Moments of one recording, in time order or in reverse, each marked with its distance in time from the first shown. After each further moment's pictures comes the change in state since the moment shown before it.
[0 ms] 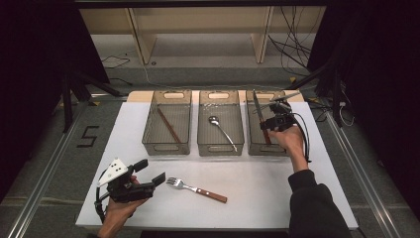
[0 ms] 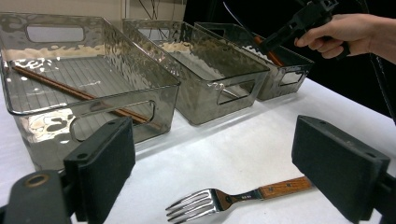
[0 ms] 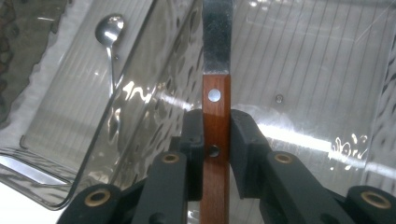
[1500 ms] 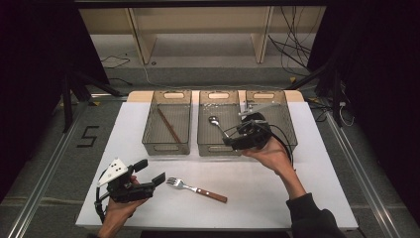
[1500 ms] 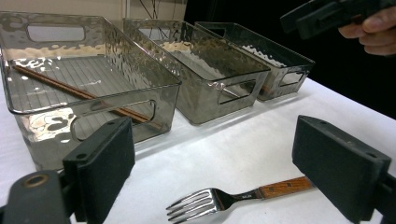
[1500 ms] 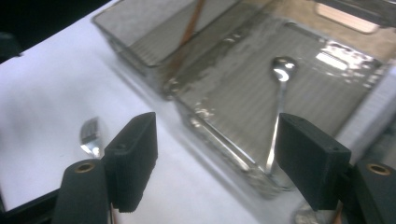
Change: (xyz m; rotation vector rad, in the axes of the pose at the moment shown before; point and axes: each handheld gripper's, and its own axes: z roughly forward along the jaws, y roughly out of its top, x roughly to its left) left arm 0.000 0.000 0.000 0.001 0.002 -0.001; right arm 0.119 -0.035 -0.051 -0.156 0.256 -0.421
